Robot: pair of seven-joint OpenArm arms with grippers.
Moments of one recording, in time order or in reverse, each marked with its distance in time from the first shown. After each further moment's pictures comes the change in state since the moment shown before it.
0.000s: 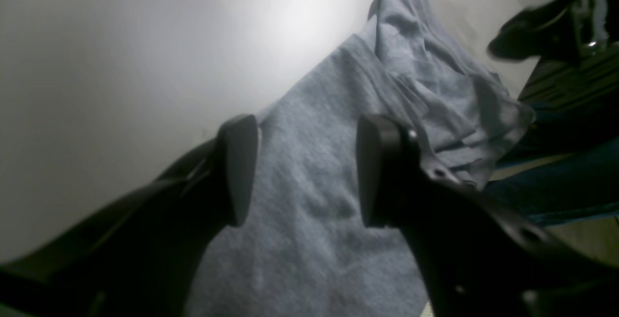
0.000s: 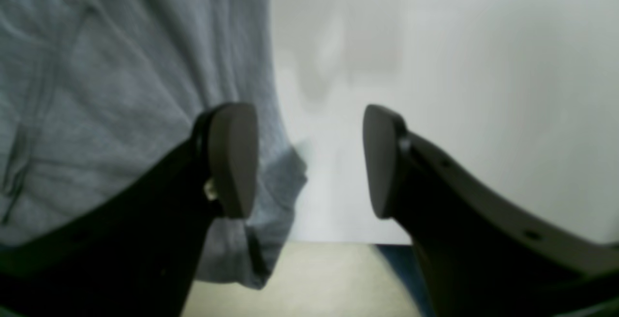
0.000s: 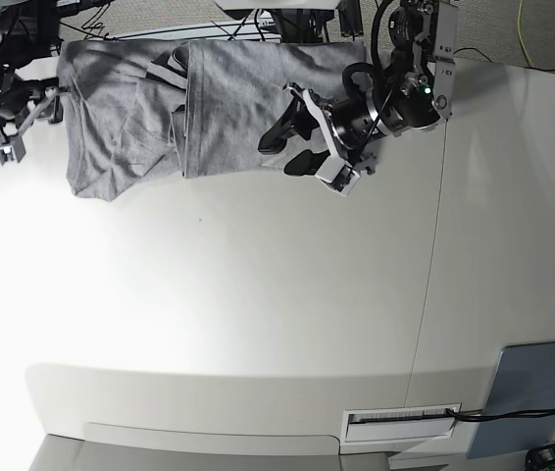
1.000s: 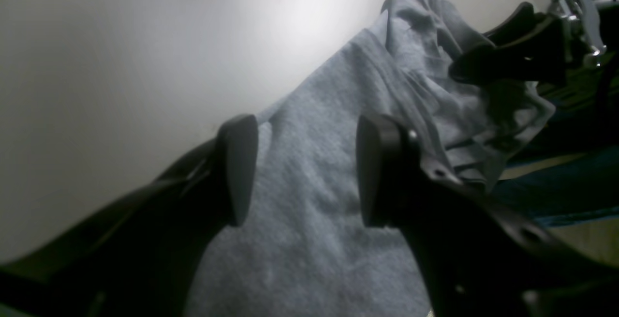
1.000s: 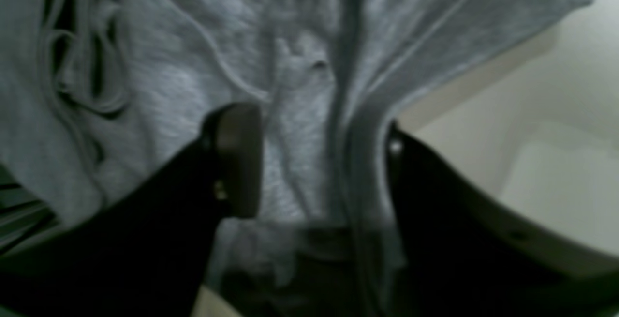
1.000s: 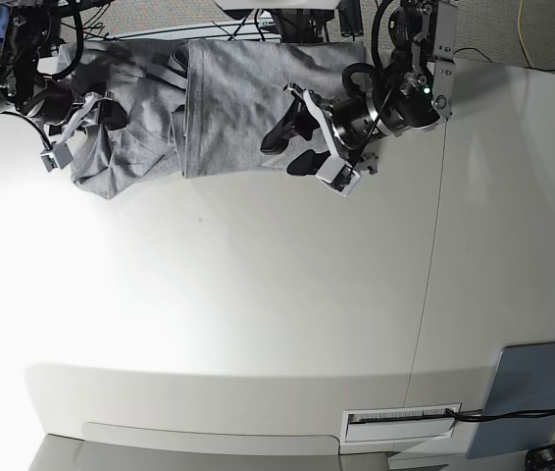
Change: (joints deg) left arm 0.0 0.0 0.0 0.0 1.3 0.7 0.0; right arm 5.7 -5.4 -7.3 -6.6 9.5 6.4 -0.2
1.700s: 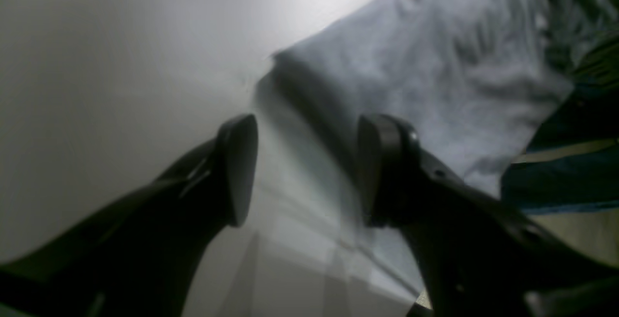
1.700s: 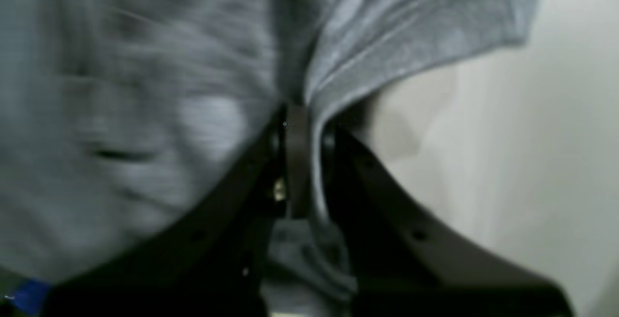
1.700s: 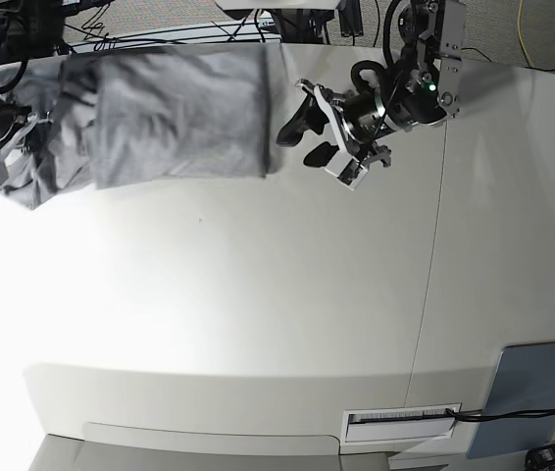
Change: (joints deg) left arm 1.0 -2.7 0.0 0.0 3.3 2.2 0.9; right arm 1.6 7.5 10.3 -0.8 -6.3 1.7 3.7
